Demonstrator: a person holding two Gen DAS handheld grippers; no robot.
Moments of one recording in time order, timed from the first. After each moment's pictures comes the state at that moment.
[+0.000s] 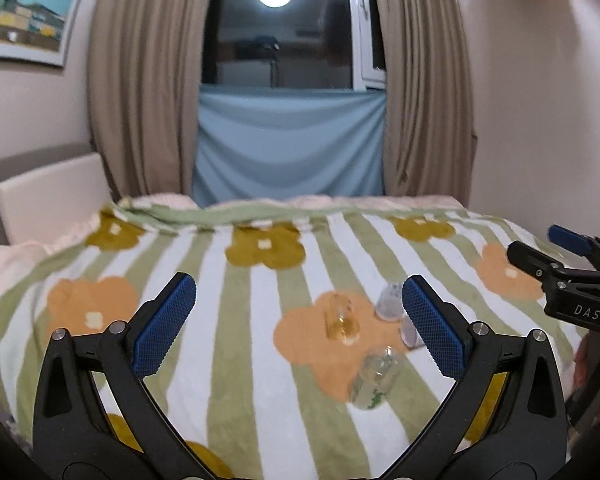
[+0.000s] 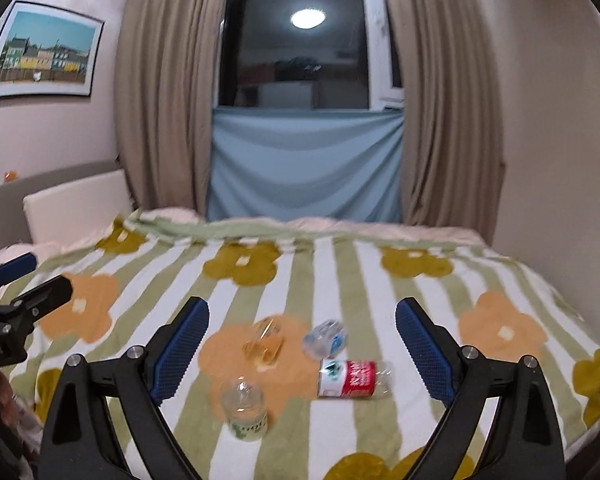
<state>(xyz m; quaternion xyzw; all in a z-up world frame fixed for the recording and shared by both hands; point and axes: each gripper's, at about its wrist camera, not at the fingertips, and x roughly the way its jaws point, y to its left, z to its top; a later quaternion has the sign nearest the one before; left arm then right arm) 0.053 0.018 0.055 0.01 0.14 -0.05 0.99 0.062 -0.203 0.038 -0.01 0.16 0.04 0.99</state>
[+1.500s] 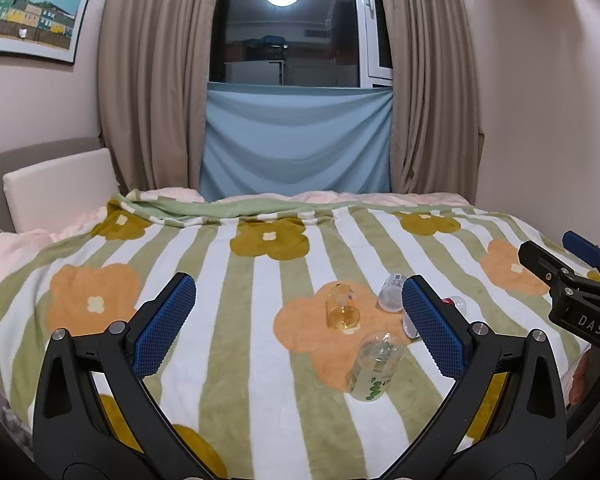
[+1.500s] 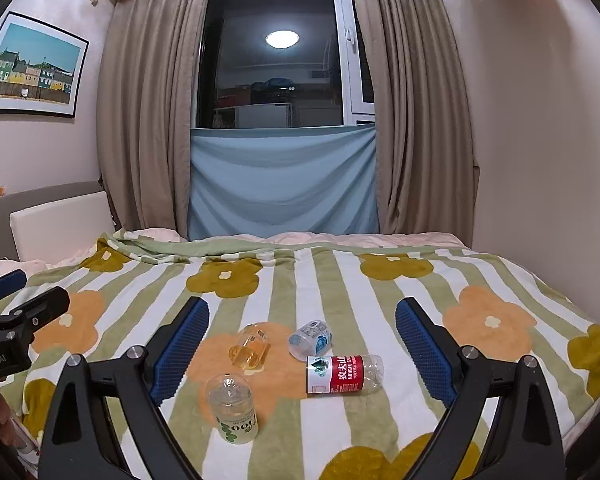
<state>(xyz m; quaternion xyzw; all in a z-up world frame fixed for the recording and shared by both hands) 0.039 0.016 0.028 0.00 0.15 -0.04 0.99 0.032 -0.217 0.010 0.01 0.12 0.01 0.99</state>
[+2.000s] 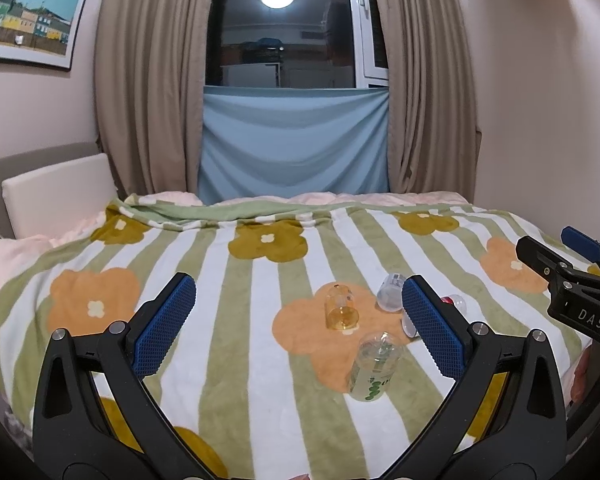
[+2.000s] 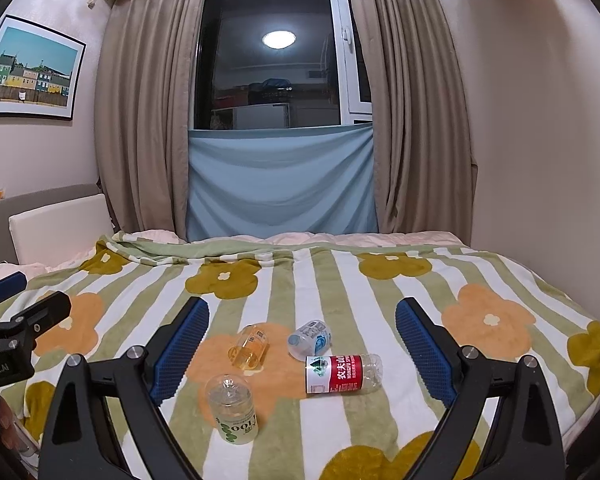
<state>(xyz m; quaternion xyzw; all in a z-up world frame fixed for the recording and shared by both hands) 0.039 0.015 0.034 0.01 0.14 -0.04 0.99 0.031 -0.218 0.012 0.01 0.12 0.01 0.99</state>
